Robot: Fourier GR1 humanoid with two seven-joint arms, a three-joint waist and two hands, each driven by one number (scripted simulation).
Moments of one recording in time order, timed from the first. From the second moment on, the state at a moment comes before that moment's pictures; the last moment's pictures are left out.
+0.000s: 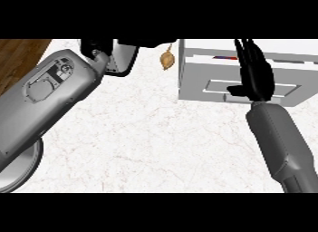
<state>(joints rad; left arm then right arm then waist) -1.13 0.44 -0.63 -1.09 0.54 0.79 0.28 -0.70 -0.18 -0.12 -0.74 1.20 -0.63 -0.13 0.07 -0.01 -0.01</state>
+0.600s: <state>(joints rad) -0.97 0.50 -0.62 -1.25 0.50 0.78 0.28 -0.93 -0.18 -0.20 -0.42 1.22 -0.77 -0.07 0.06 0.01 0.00</state>
